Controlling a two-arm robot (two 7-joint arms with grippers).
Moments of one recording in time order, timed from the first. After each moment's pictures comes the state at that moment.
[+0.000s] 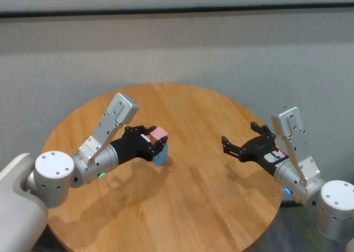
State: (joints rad) left arm -0.58 0.23 0.50 -0.95 -0.14 -0.06 -0.51; right arm 0.32 0.27 -0.28 -1.19 0.14 0.00 0.29
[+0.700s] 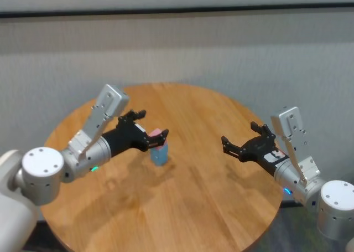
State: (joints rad) left arm -0.54 0.27 0.46 -1.06 -0.15 -0.07 -0.49; right arm 0.32 0.27 -0.28 -1.19 0.14 0.00 0.29
